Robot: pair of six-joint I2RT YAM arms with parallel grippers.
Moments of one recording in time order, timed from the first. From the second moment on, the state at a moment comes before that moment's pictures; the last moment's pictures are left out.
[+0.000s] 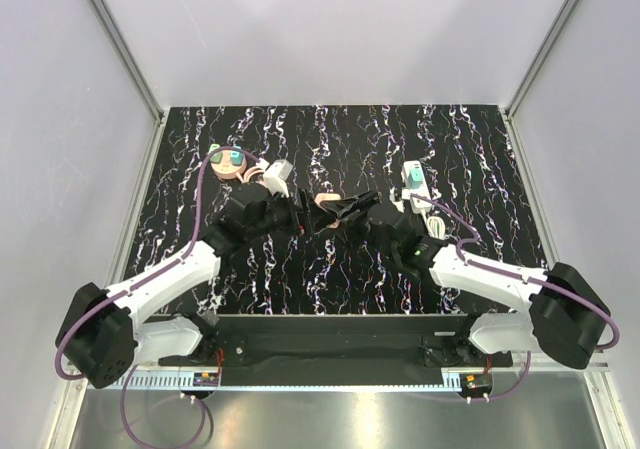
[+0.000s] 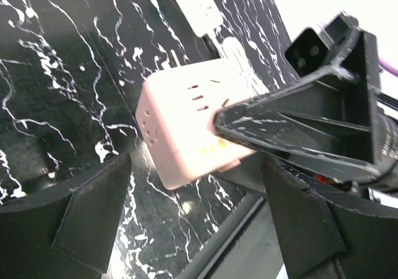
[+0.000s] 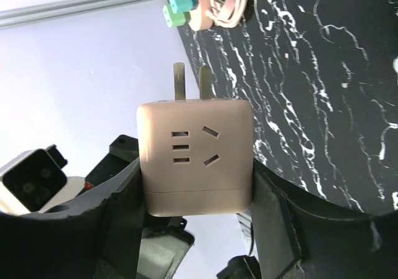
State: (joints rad) left arm -0.63 1.16 0.70 0.11 0.29 -0.65; right arm 0.87 1.27 0.69 0.21 0.23 1.69
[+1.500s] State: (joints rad) left arm -0.47 0.90 0.72 -0.02 0.61 -0.68; right arm 0.96 0.93 0.52 0.36 0.04 0.95
